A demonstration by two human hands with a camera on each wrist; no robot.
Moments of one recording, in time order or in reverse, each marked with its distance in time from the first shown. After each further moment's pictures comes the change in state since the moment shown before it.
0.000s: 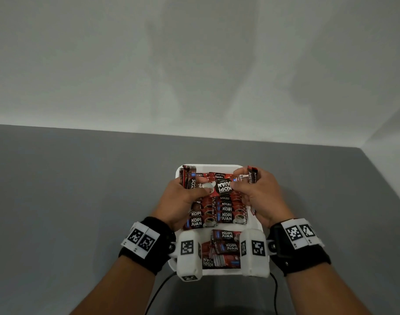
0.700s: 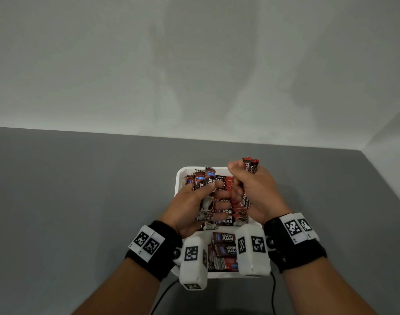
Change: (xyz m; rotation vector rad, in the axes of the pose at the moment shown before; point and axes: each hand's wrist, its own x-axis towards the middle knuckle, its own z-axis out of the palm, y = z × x) left_hand -0.004 -0.003 0.016 -0.148 -0.186 -0.181; right_hand 0.009 -0.011 0.019 0.165 -0.030 0.034
